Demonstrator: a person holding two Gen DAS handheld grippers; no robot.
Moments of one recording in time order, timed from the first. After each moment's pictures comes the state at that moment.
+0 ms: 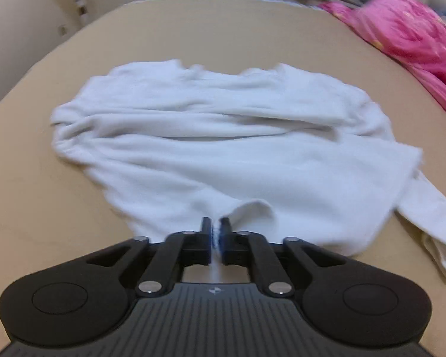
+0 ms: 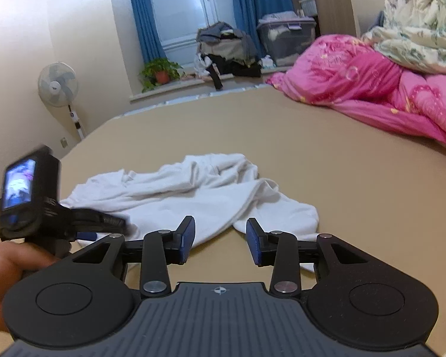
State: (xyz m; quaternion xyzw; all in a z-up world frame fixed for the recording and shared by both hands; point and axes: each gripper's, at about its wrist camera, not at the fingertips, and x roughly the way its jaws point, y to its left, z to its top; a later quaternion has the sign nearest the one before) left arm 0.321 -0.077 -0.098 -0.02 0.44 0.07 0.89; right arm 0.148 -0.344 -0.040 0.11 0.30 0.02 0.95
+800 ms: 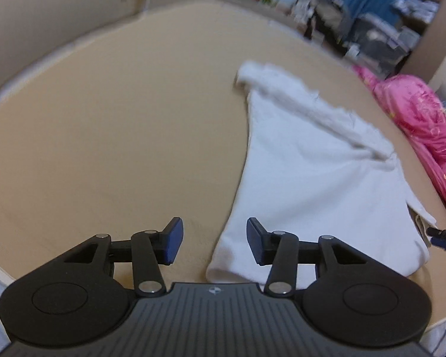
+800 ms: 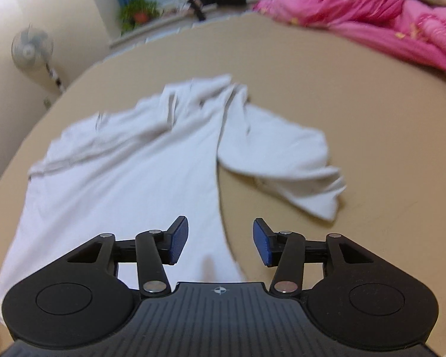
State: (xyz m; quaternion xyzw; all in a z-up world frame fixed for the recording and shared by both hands) left arm 0.100 0.205 -0.094 -0.19 0.43 0.06 0.88; right arm 0.209 -0.334 -0.106 0.12 0.44 0.03 0.89
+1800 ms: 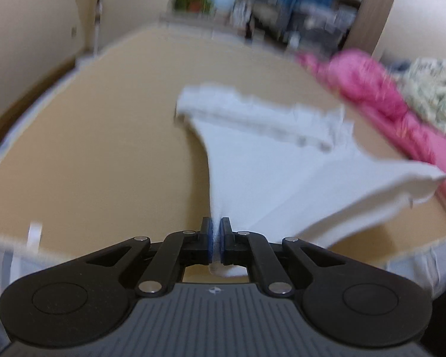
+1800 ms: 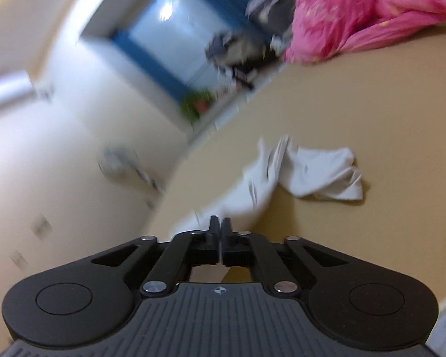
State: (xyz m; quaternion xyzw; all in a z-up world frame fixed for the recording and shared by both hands) left arm -0.028 0.214 -0.036 -0.10 0.40 -0.04 0.91; right arm 0.032 -0.437 -0.026 0.40 0.24 0.12 0.88
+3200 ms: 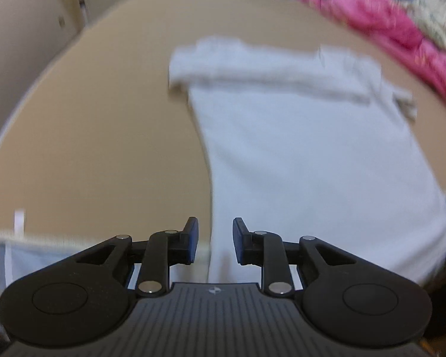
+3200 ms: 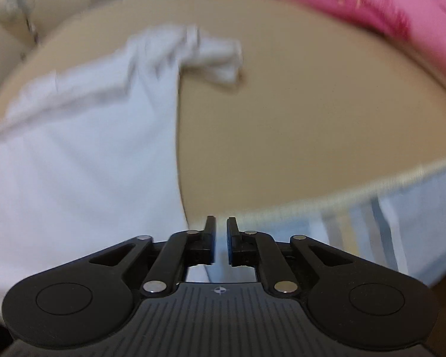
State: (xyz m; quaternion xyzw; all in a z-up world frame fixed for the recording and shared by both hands) left arm 0.000 0.160 -0.056 0.01 0.45 -0.02 0.89; right arm 0.046 -0.374 -0.070 0.10 0.44 -0.01 0.89
